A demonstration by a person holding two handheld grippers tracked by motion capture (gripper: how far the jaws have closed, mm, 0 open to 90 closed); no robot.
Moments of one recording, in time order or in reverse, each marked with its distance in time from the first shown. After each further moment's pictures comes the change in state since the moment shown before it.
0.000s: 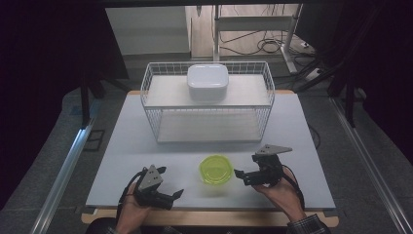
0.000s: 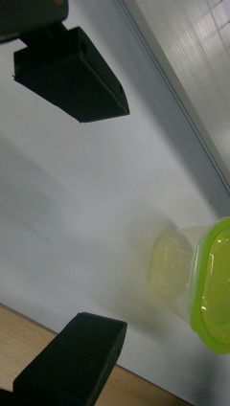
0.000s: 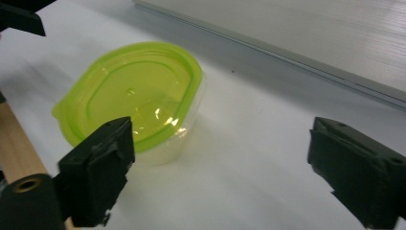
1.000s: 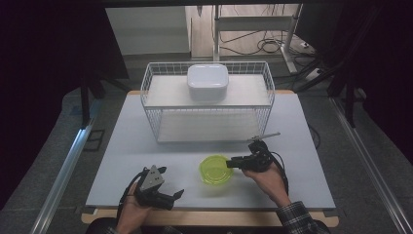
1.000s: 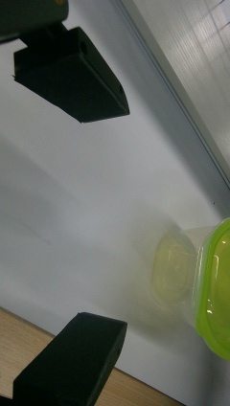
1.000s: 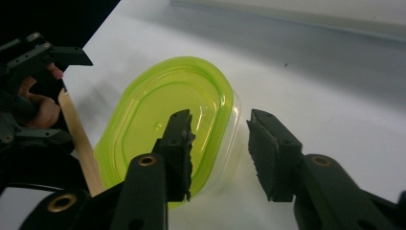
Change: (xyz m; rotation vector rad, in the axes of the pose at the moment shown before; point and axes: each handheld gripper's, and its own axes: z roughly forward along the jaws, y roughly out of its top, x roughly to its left) left arm -0.002 0.000 0.002 0.014 0.014 0.017; right arm -0.022 0.022 0.043 0.126 0.270 0.242
